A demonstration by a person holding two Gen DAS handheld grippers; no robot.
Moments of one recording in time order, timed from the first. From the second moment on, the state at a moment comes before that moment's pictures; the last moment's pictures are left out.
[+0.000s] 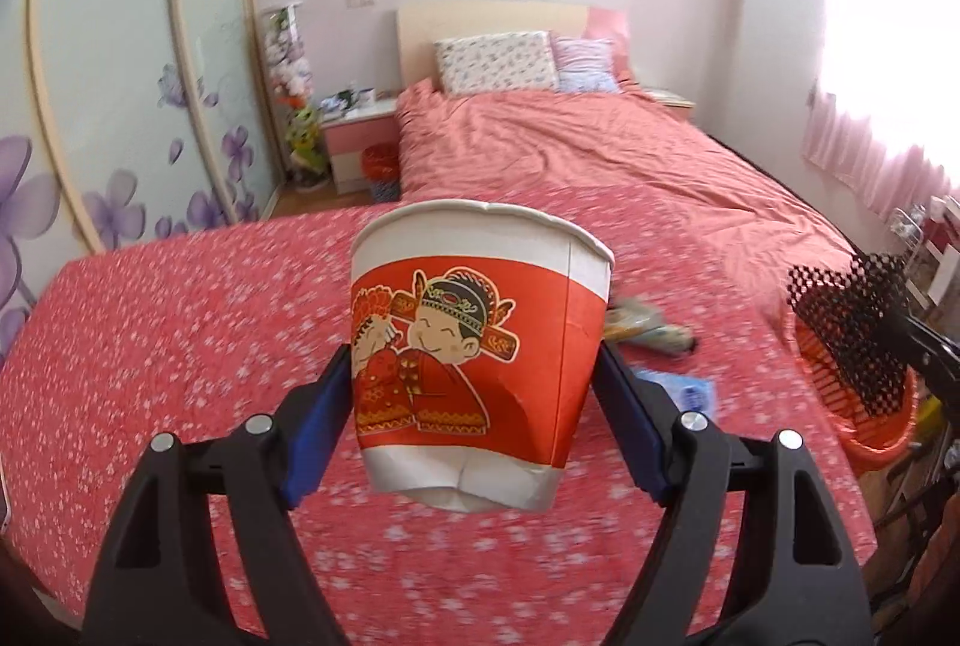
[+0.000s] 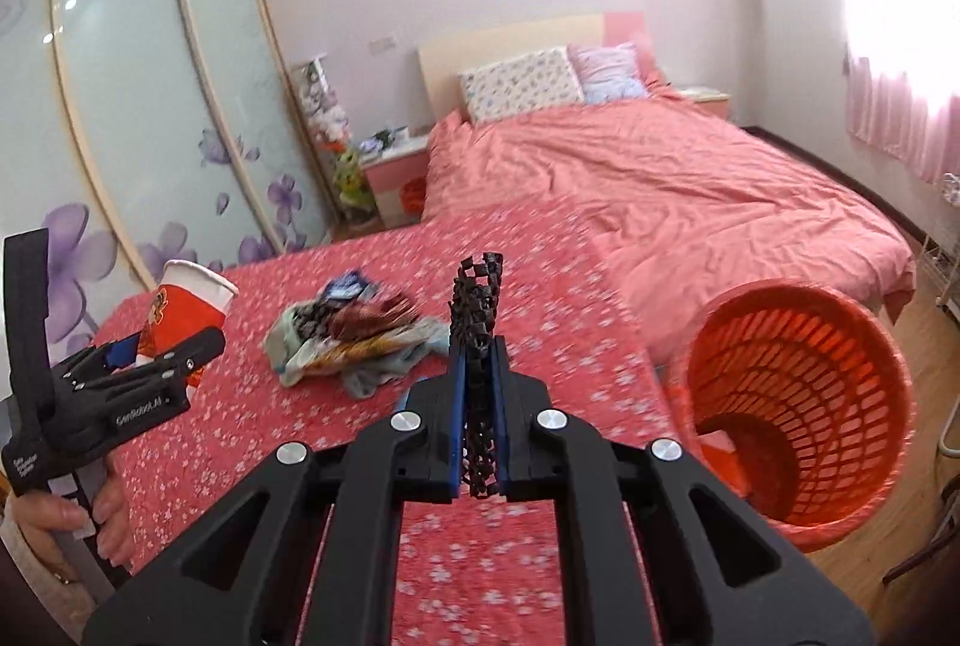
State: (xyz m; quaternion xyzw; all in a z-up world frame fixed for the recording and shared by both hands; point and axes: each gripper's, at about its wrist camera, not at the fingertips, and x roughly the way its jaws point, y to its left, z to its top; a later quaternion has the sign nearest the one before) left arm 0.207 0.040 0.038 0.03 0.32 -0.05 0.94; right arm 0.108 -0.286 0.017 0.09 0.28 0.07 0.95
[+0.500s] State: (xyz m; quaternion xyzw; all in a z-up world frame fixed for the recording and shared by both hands) left arm 0.197 -0.075 0.054 0.05 0.30 -0.15 0.94; right arm 0.086 -0.364 0.020 0.11 0.24 -0.02 0.96
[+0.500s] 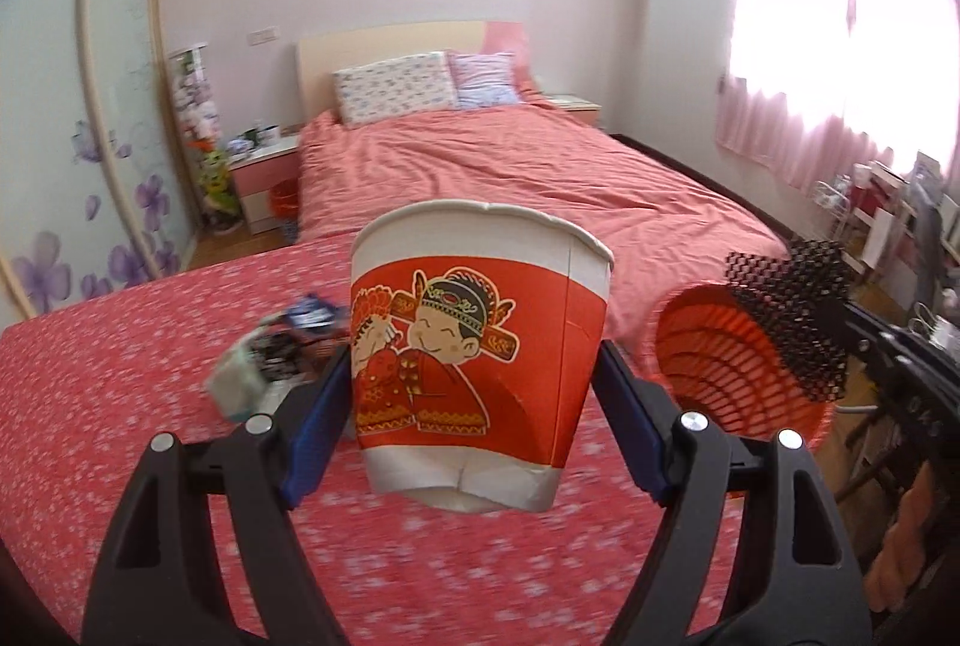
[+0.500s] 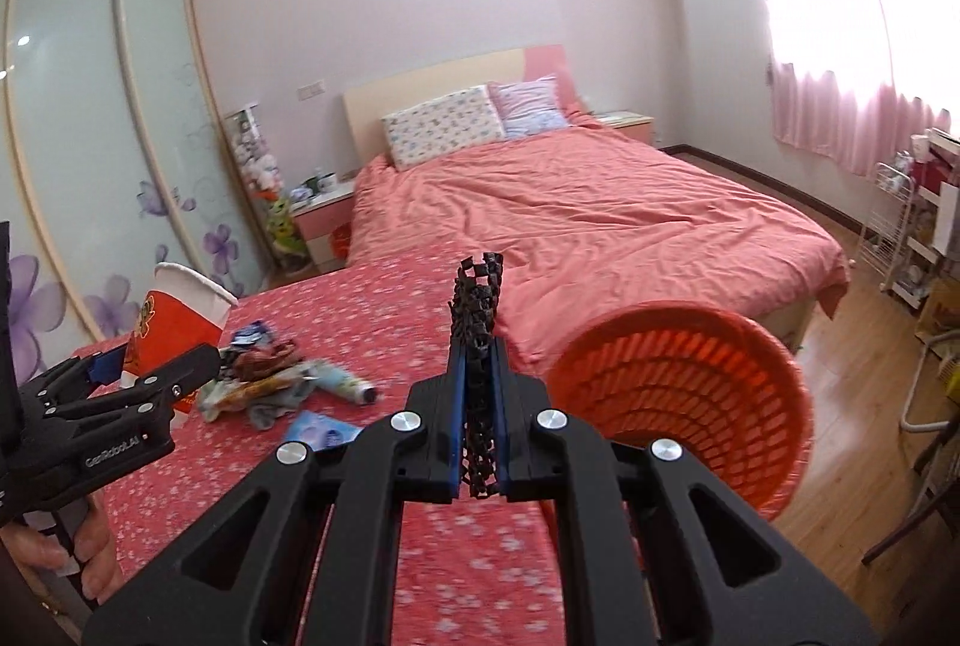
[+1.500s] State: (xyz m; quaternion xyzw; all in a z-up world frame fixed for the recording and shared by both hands) left arm 0.241 -0.290 -0.042 0.09 0.38 -0.29 0.87; right arm 0.109 -0.499 -0.030 0.21 0.26 -0.09 0.94
